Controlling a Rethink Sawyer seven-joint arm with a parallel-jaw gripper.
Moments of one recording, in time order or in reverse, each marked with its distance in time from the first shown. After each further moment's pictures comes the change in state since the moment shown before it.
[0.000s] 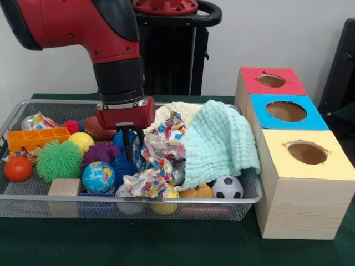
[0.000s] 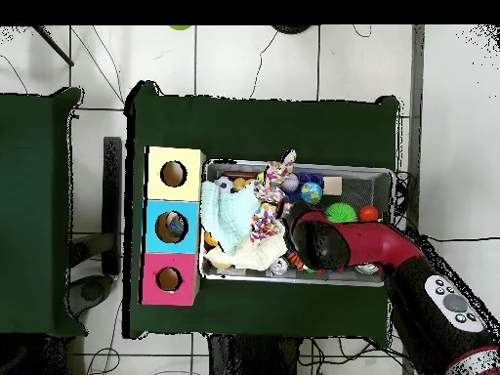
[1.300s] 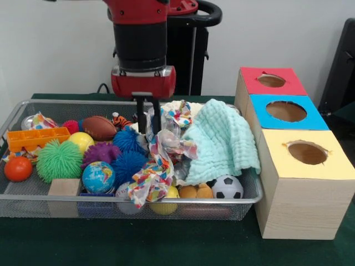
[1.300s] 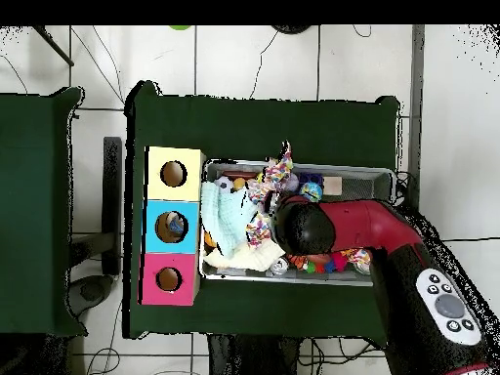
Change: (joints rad) arm 0.141 -0.200 -0.042 -0.023 0.117 0.249 0.000
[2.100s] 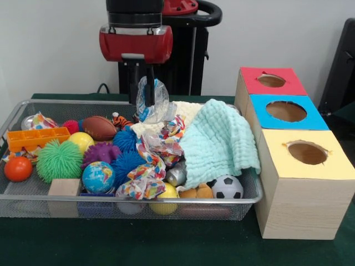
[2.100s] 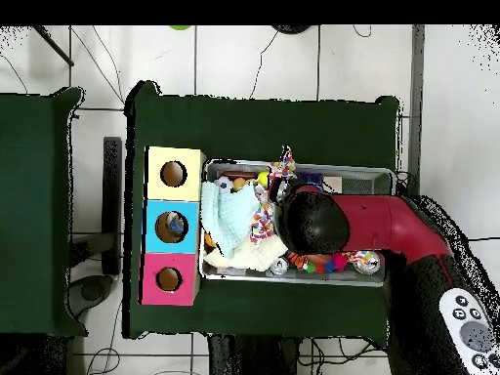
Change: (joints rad) arm 0.007 -0.138 -0.001 0.001 0.098 0.047 0.000
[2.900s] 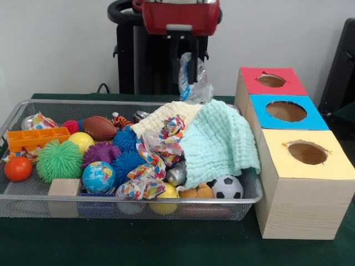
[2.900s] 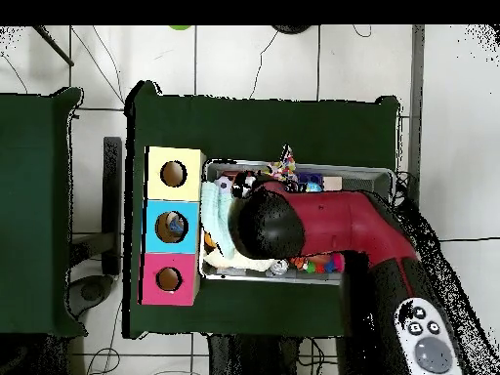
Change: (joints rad) arm 0.155 -0.092 -0.072 0.009 0.066 0.000 0.000
